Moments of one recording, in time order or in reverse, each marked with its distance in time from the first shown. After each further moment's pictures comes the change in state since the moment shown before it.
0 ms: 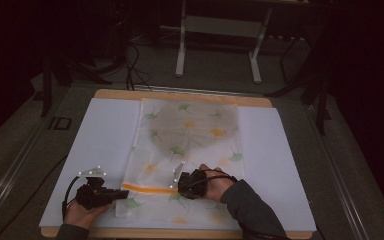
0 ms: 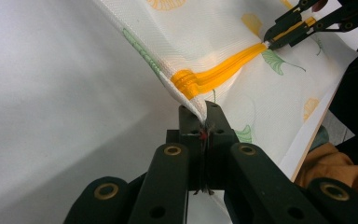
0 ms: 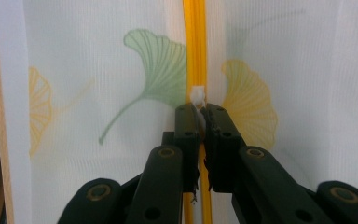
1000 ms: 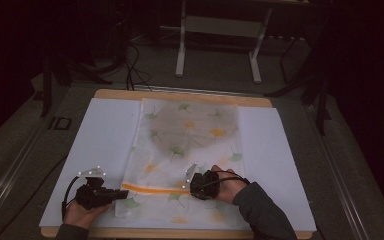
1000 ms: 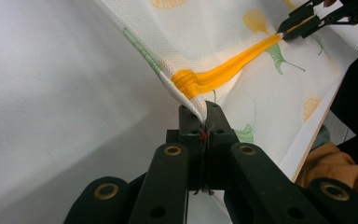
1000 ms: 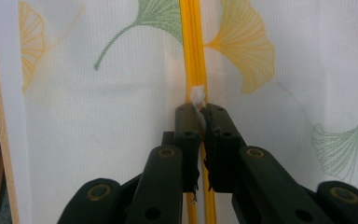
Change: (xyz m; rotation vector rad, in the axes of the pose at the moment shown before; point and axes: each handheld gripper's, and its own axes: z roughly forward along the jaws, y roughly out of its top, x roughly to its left) left arm 0.001 -0.001 0.000 0.000 0.005 0.002; right arm 0.000 -0.030 -0.011 0.017 -0.016 0.037
